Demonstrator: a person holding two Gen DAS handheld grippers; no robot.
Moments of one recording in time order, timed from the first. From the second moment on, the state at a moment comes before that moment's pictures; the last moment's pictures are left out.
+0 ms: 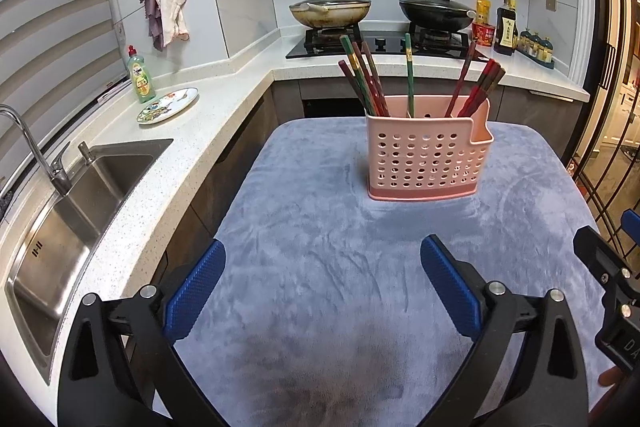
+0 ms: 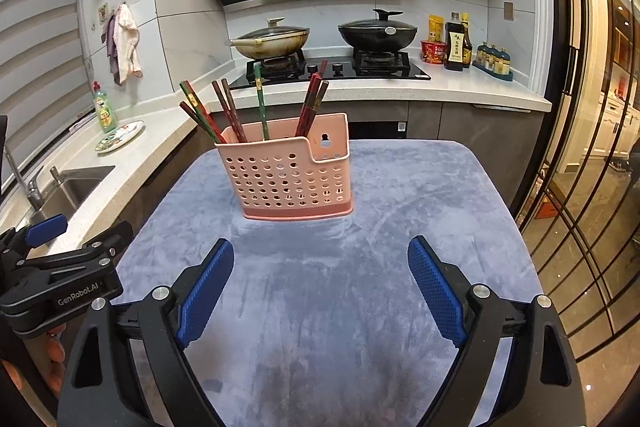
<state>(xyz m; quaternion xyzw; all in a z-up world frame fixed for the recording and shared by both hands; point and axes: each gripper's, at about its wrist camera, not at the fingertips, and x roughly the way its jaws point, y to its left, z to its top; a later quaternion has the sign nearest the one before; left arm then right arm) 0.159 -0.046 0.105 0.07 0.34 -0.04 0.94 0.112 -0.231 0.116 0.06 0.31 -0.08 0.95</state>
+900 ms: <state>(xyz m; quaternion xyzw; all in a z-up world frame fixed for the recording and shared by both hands) 0.161 -0.045 0.096 0.07 0.36 -0.04 0.93 0.118 -0.227 0.102 0.06 0.33 -0.08 0.94</state>
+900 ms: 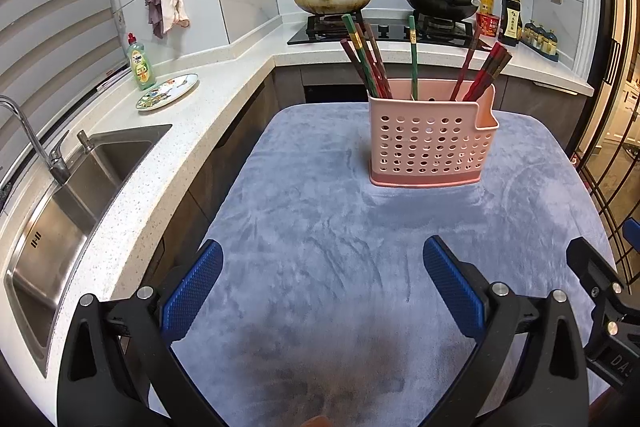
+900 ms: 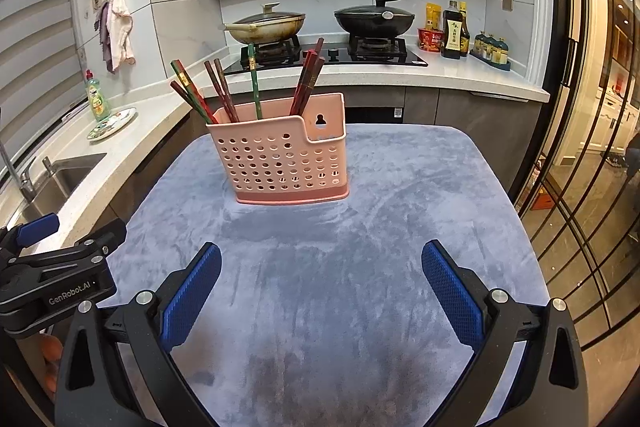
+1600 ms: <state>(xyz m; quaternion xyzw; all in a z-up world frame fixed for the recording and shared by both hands) 0.165 -0.040 0.098 0.06 0.36 -0.03 0.93 0.122 -0.221 0.098 0.06 0.33 -0.08 0.94</state>
